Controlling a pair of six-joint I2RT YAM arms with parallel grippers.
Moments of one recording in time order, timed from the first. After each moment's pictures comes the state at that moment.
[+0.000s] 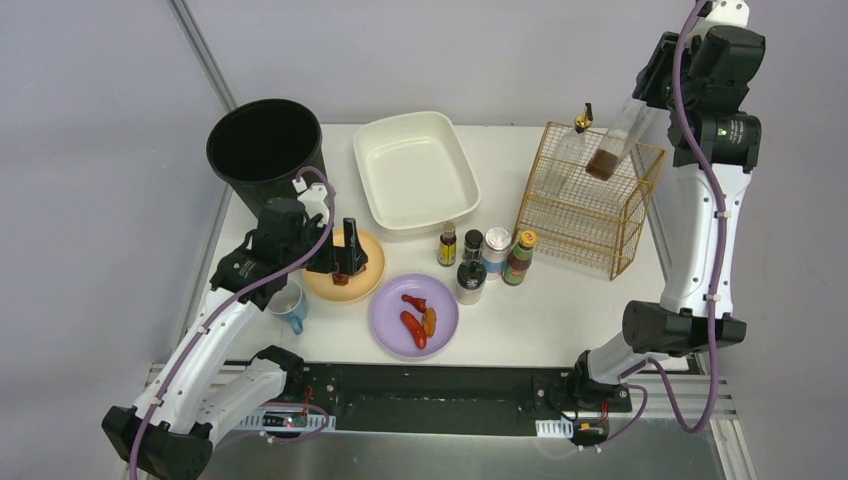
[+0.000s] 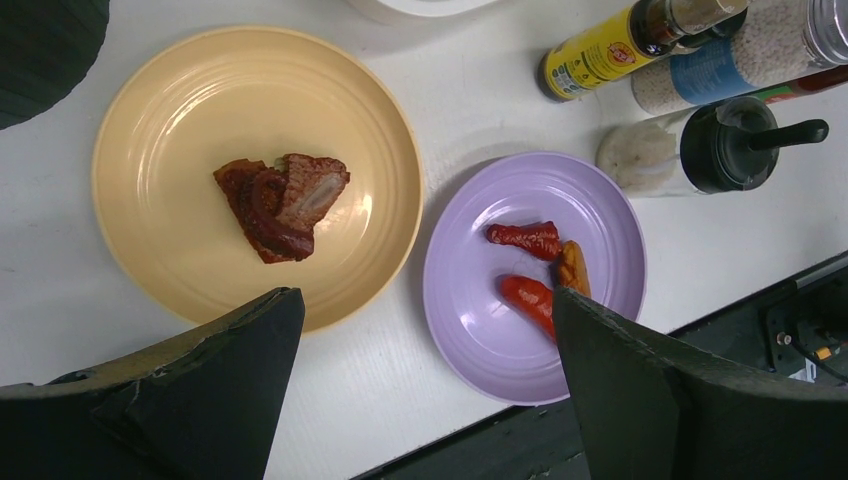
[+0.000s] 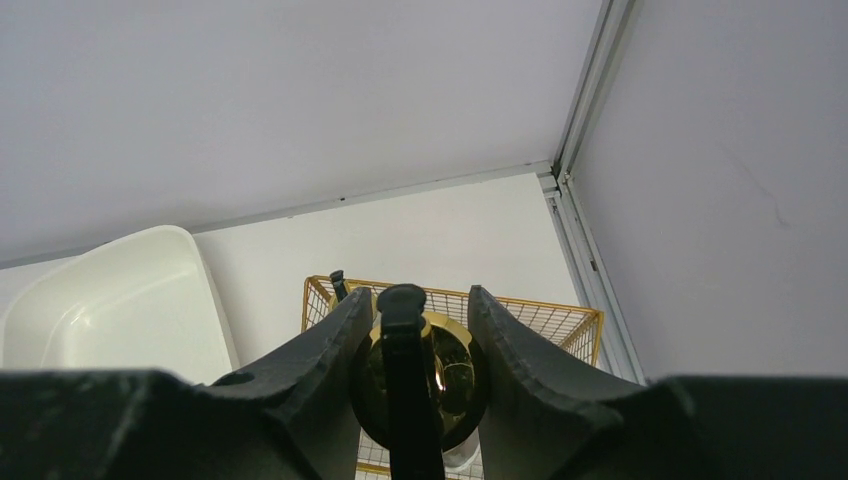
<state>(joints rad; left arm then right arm) -0.37 0.85 0.90 -0.72 0.13 -0.29 -0.07 1.56 2.16 -0.84 0.07 0.09</state>
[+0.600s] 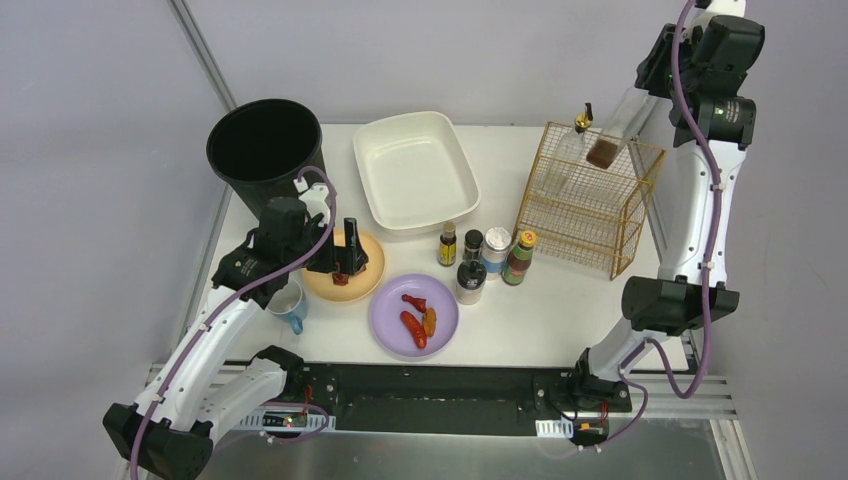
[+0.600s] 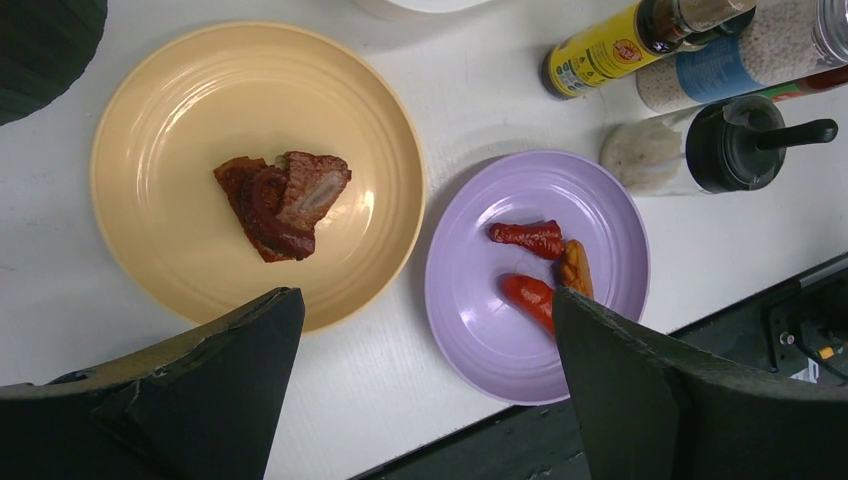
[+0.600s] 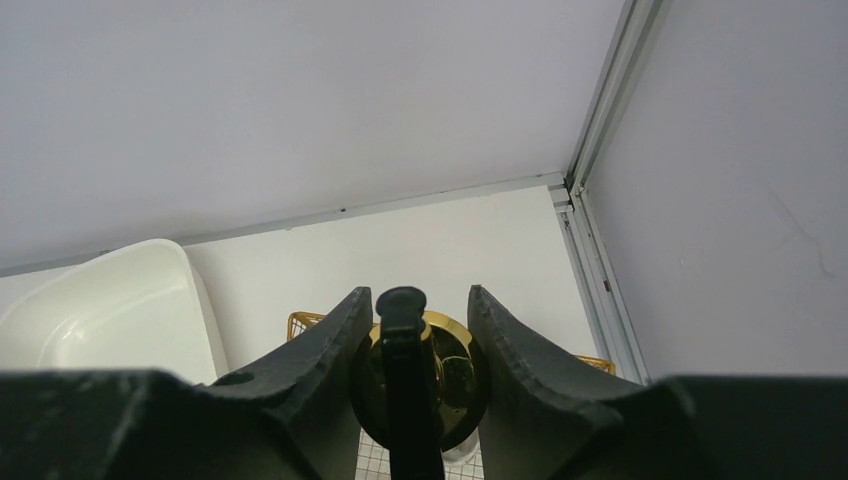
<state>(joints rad) -0.37 0.86 0.90 -0.72 0.13 -0.29 -0.14 1.70 2.24 -0.79 -0.04 0.09</state>
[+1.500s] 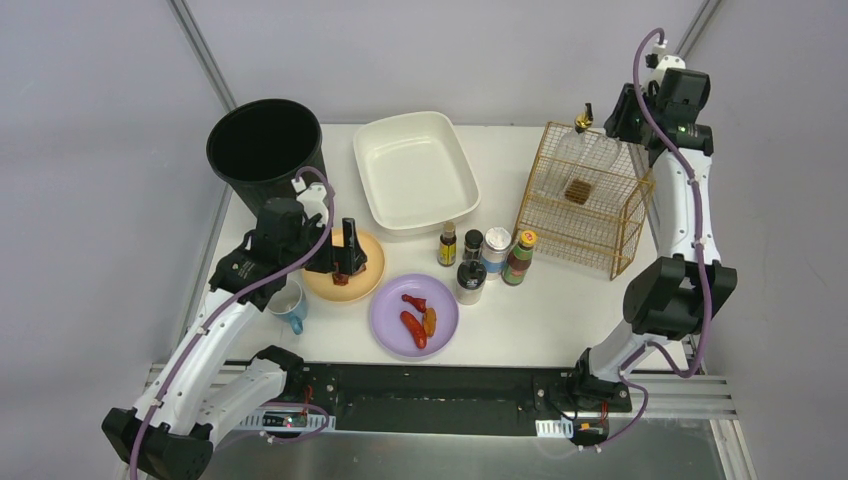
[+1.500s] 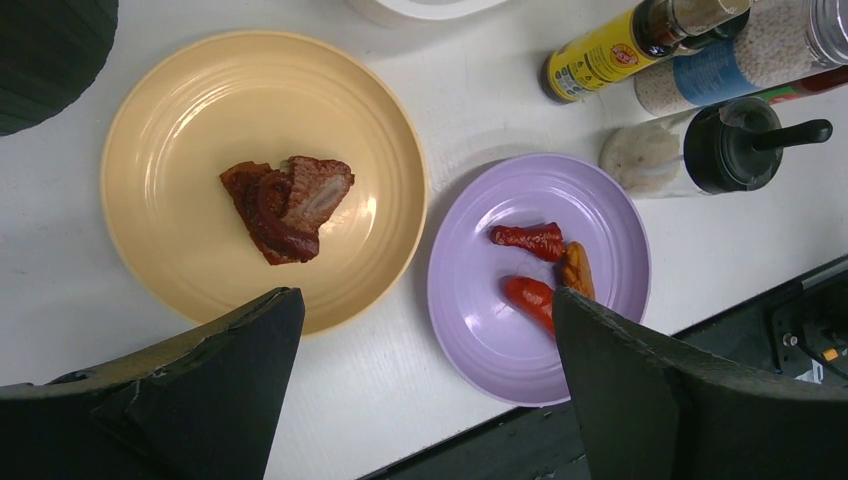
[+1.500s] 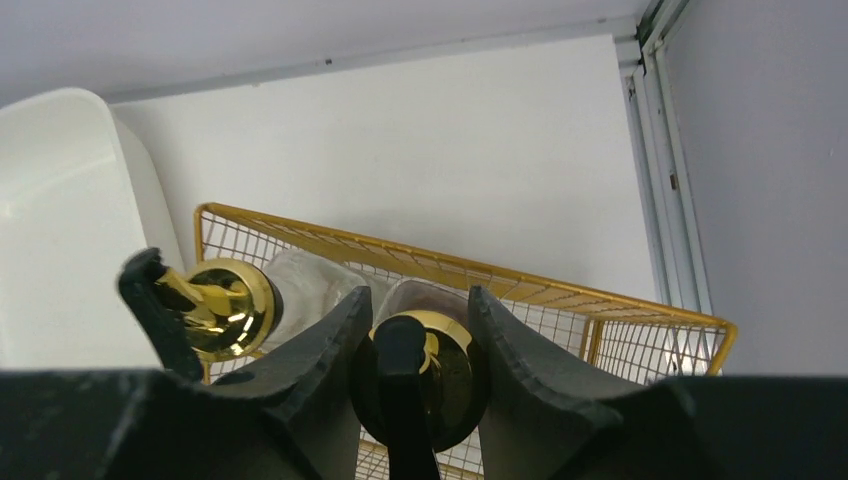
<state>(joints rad) -0.36 0.85 0.90 -0.72 0.13 -0.28 -0.16 1.68 1.82 -0.65 -0.16 0.05</state>
